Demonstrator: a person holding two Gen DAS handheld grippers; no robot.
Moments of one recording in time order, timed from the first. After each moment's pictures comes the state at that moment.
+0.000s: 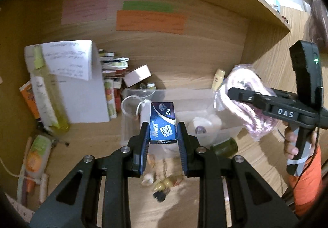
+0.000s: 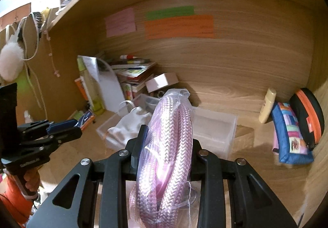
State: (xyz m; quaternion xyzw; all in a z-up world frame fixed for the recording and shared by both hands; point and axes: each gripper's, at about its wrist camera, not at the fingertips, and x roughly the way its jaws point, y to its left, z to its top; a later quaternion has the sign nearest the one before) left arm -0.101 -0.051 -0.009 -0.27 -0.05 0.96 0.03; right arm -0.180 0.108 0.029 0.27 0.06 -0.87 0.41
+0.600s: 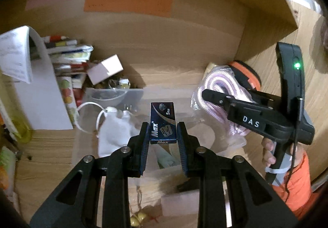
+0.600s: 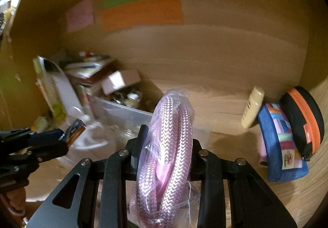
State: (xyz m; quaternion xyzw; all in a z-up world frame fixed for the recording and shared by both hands) left arm -0.186 -0.029 -0.034 -0.31 -0.07 0.94 0.08; right arm -0.254 0.094 -0.003 0.29 0.09 -0.89 0.33
